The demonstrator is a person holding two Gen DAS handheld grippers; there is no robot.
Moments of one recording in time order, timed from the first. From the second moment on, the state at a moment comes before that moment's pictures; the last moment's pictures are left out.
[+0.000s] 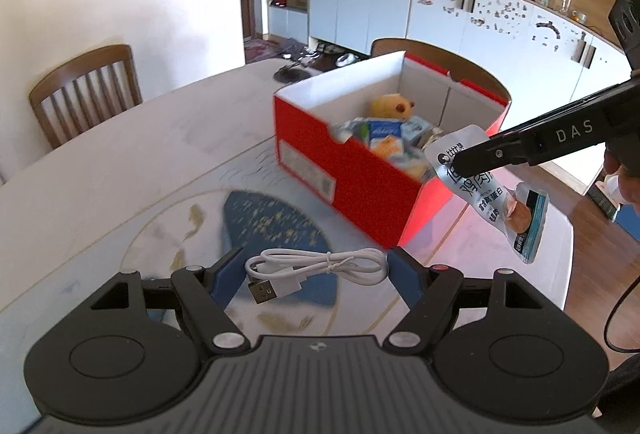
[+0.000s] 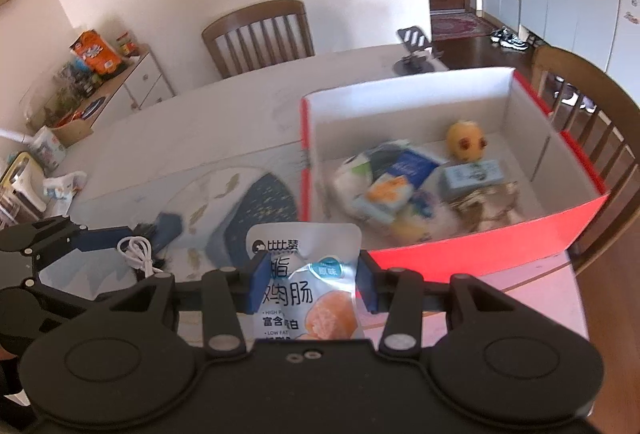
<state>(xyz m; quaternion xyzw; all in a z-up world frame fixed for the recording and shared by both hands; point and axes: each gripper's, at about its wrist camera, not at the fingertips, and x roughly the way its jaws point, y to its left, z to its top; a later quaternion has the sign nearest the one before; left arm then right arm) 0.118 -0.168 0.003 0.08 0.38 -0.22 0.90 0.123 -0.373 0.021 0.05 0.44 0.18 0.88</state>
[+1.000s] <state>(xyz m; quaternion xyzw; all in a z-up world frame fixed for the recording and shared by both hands) 0.195 -0.299 0.046 0.13 0.34 -0.28 0.89 0.216 -0.476 0.035 0.04 0.40 0.13 0.91</state>
